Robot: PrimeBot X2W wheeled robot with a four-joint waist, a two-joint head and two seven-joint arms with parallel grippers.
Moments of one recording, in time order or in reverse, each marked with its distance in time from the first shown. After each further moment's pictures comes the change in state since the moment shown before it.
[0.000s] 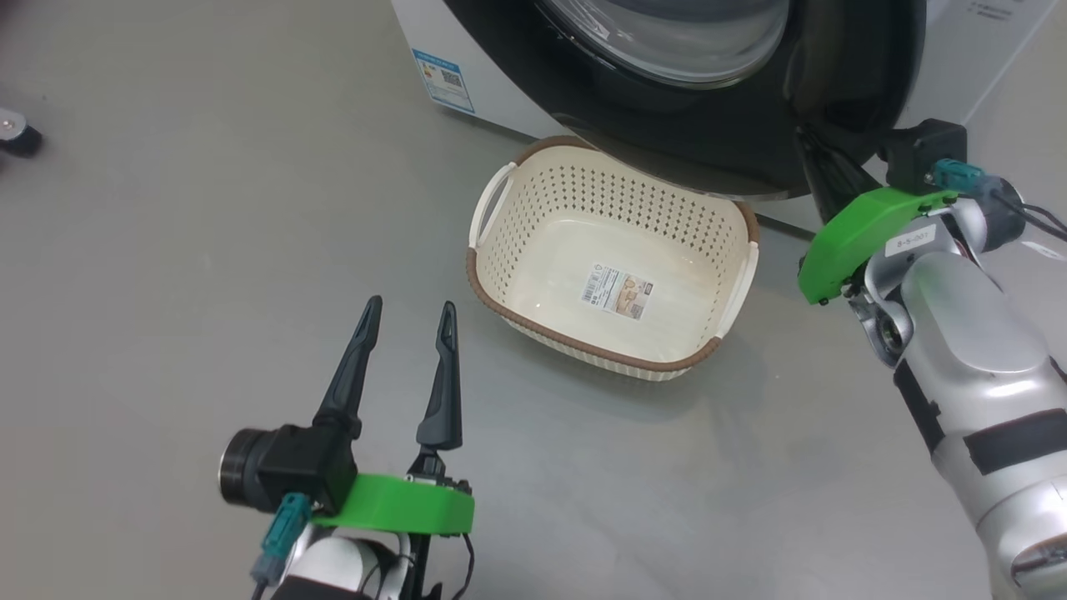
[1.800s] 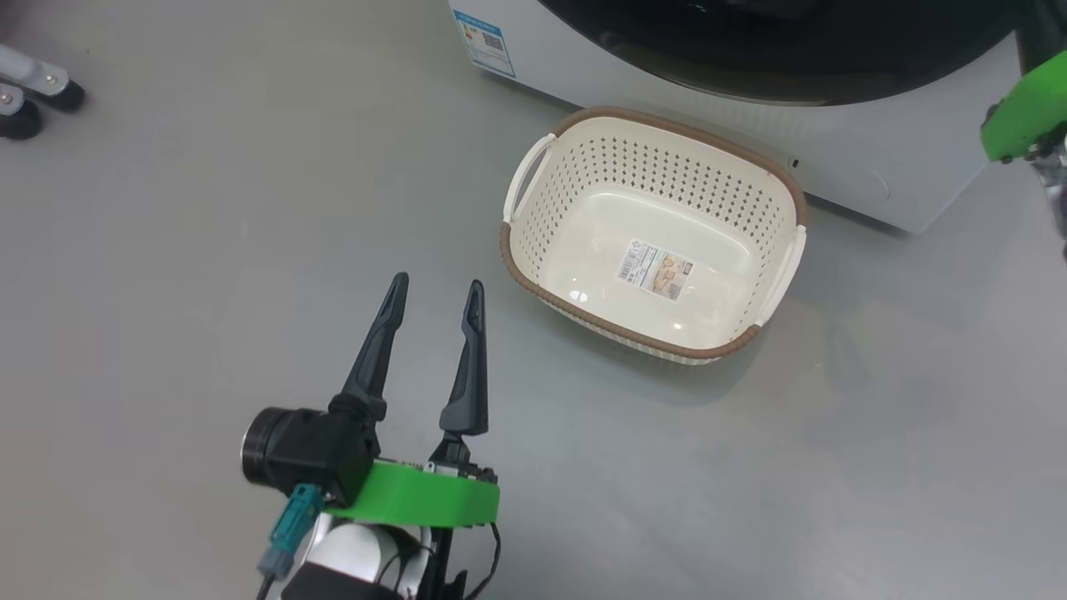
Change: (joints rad) left arm -0.037 -0.009 -0.047 -0.046 -0.040 0.037 -0.005; right arm -0.226 -0.146 -0.255 0.102 -0.140 0.001 -0.001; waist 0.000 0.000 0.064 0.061
